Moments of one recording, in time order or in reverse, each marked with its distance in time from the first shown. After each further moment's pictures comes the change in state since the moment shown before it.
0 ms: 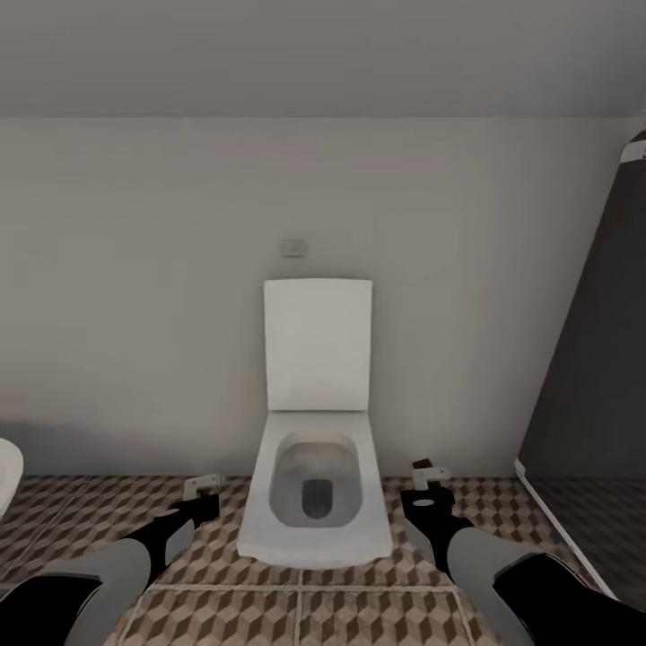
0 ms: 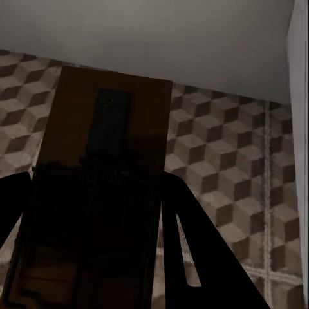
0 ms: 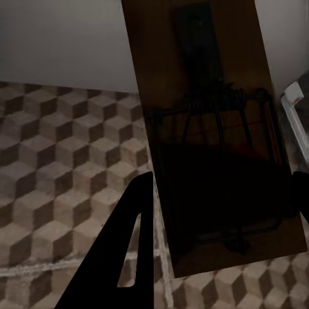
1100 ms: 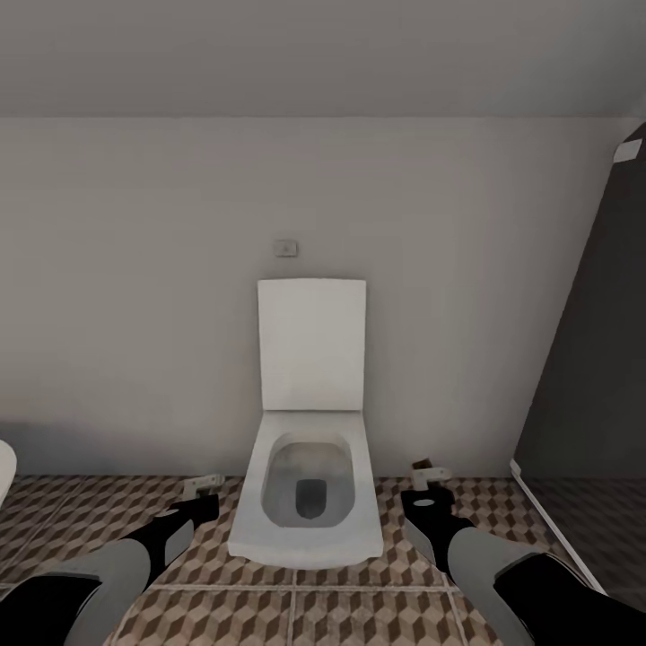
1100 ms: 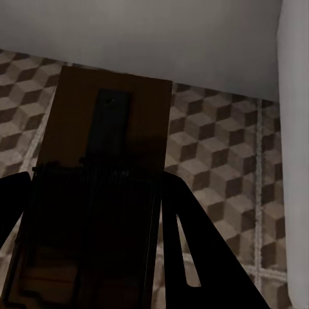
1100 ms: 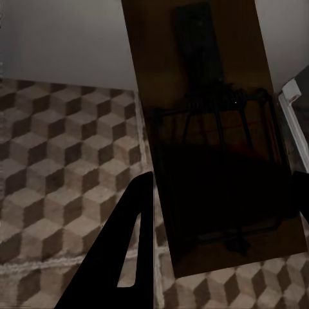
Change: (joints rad) left arm 0.000 0.002 0.000 0.003 -0.003 -0.002 -0.004; right arm 0.000 -0.001 0.002 0.001 -0.002 0.006 0.008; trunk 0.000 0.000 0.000
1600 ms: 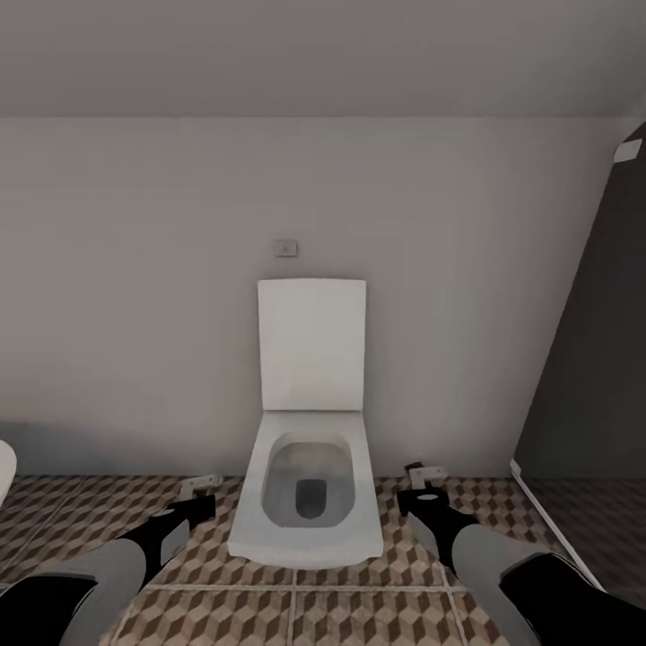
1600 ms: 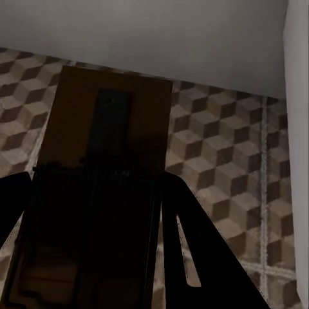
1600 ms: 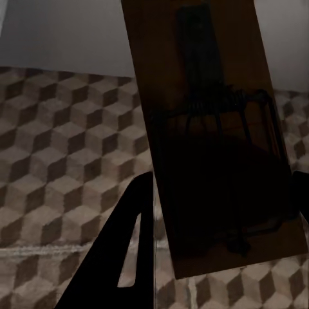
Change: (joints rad) left arm 0.000 0.015 -0.002 -0.003 -0.004 0.015 -0.010; right arm -0.001 -0.020 -0.006 -0.037 -0.035 0.063 0.132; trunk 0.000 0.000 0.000
